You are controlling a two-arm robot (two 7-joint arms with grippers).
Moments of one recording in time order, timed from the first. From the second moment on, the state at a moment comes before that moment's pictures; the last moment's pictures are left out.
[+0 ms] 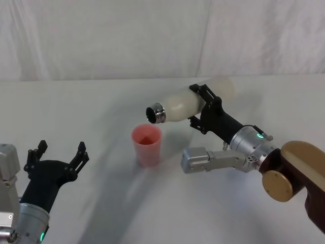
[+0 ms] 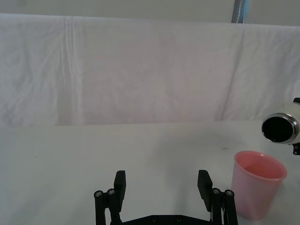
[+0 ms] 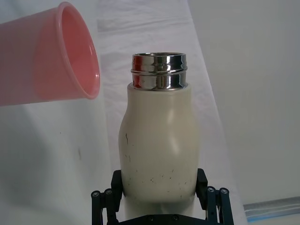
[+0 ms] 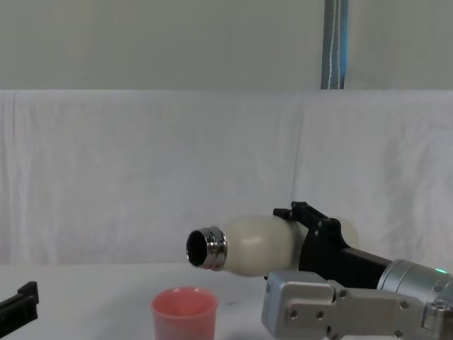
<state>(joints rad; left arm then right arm) 0.27 0.24 0.04 -1.85 -0.25 -0.02 -0.02 0.56 0.29 -0.71 -1.07 -0.90 -0.29 -0.20</state>
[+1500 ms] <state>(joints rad) 0.27 0.24 0.04 -1.85 -0.25 -0.02 -0.02 0.58 0.30 -0.74 -1.07 -0.93 -0.27 -0.22</state>
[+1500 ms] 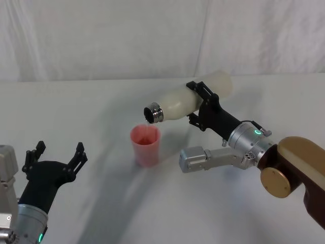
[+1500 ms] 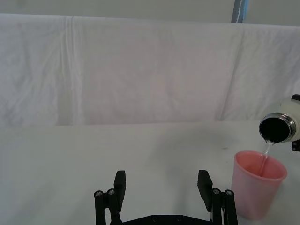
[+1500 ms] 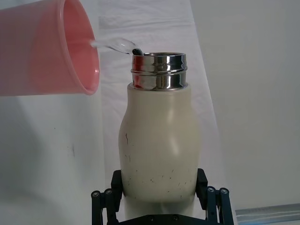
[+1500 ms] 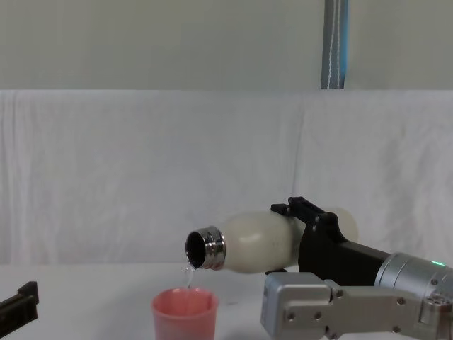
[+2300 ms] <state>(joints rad) 0.27 0.24 0.04 -1.85 -0.25 -0.02 -0.02 0.59 0.30 -0.74 -1.05 -0.92 -0.27 -0.21</state>
